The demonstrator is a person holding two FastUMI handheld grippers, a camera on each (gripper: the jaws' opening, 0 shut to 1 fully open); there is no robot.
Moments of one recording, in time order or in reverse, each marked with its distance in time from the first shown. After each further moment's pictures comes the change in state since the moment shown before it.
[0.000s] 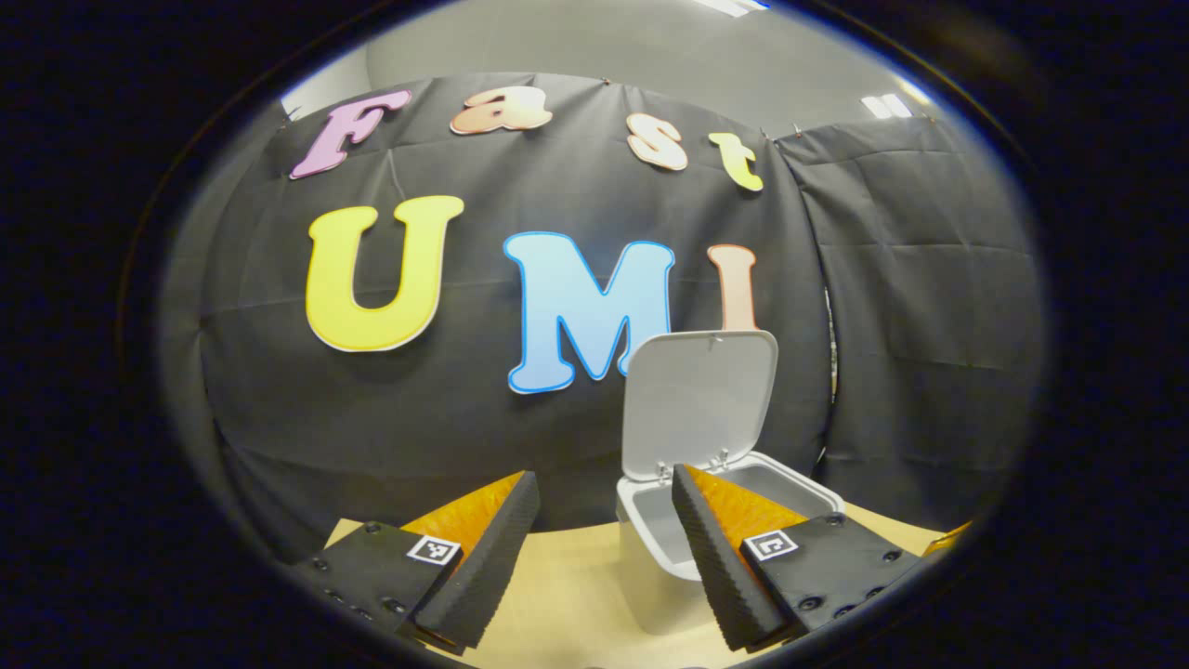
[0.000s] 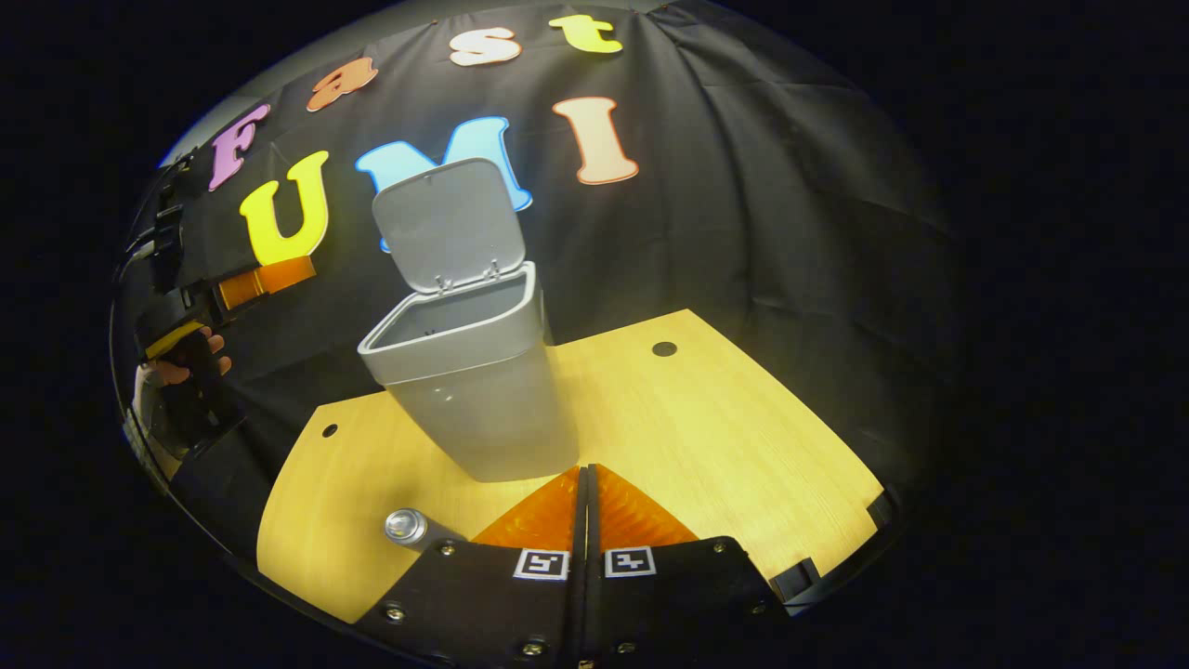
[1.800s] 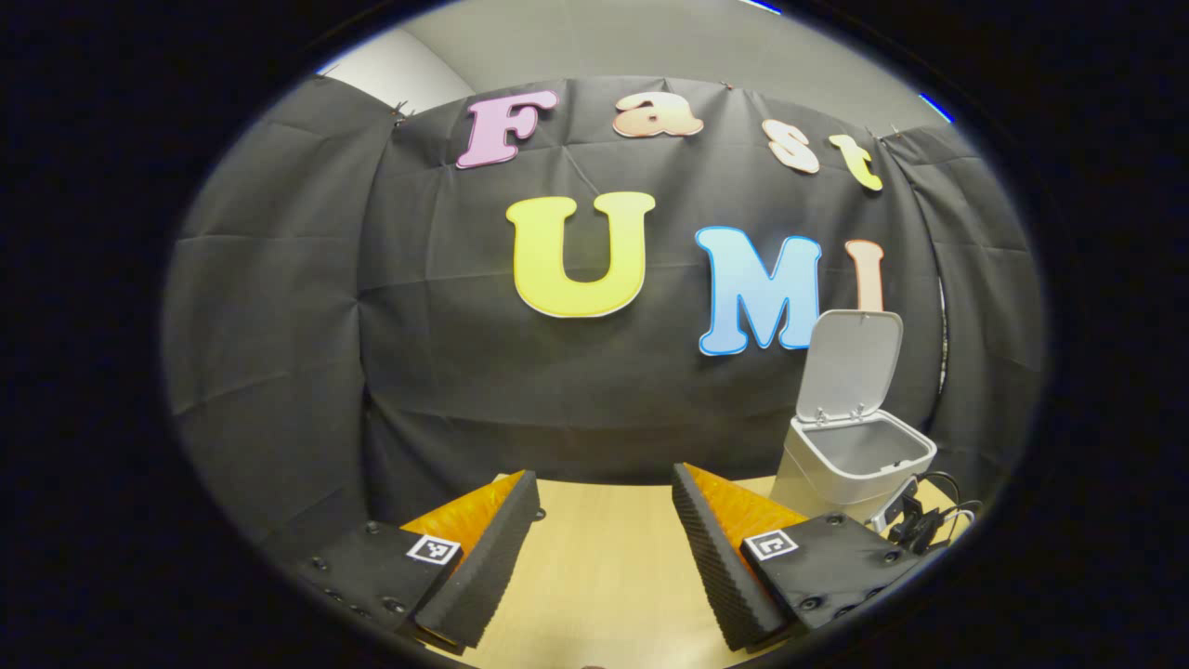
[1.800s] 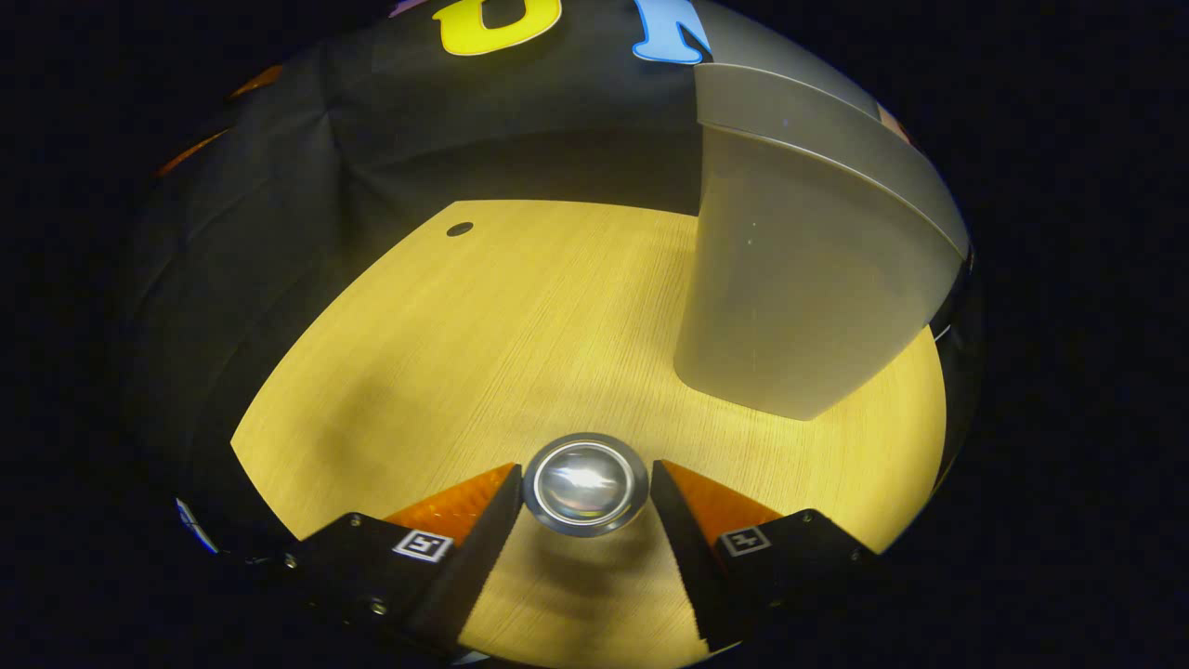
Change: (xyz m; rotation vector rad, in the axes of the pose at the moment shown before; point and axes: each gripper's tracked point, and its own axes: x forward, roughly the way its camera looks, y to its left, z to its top) left arm -0.166 0.148 -0.036 -0.049 0.046 0.395; right arm 0.099 0.190 -0.151 -0.465 0.441 0.337
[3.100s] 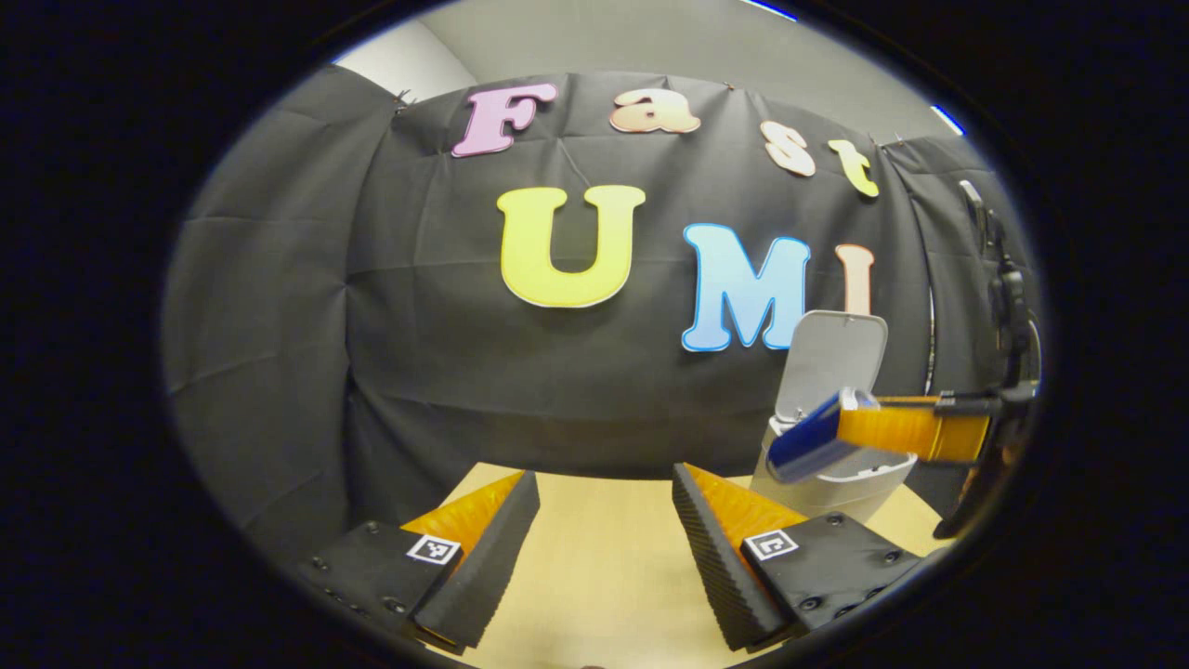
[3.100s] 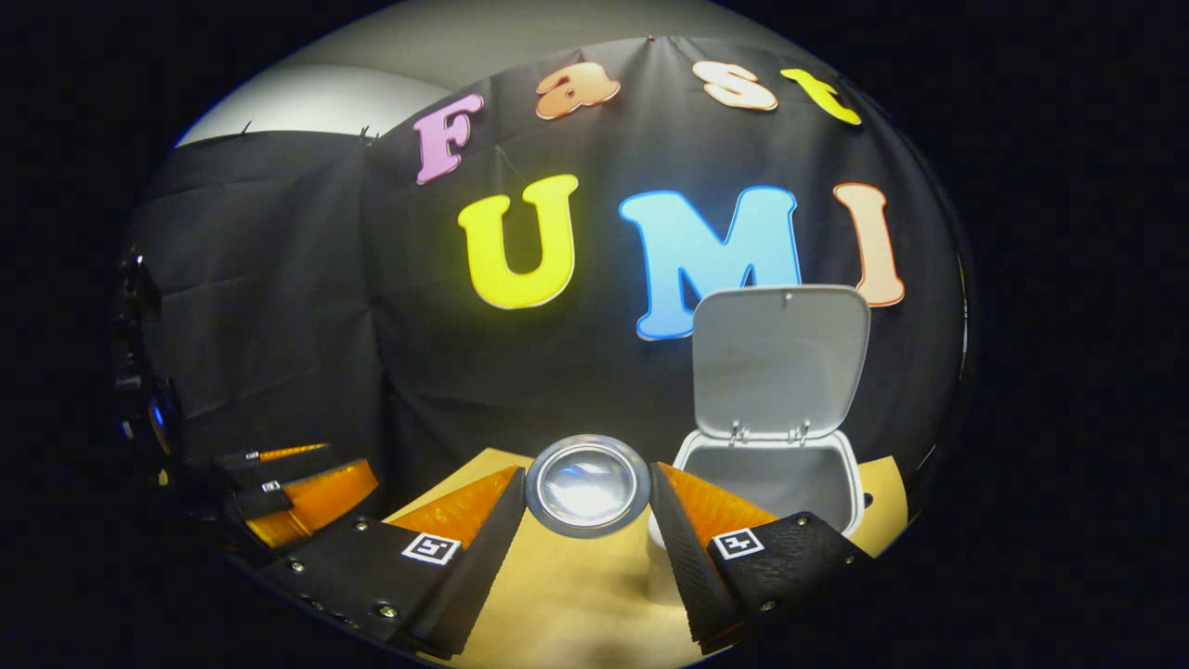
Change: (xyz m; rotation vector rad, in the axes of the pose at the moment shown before) left arm -0.003 -0.029 -0.011 -0.045 0.018 -0.060; right arm -0.190 -0.035 0.268 0.048 -0.745 0.012
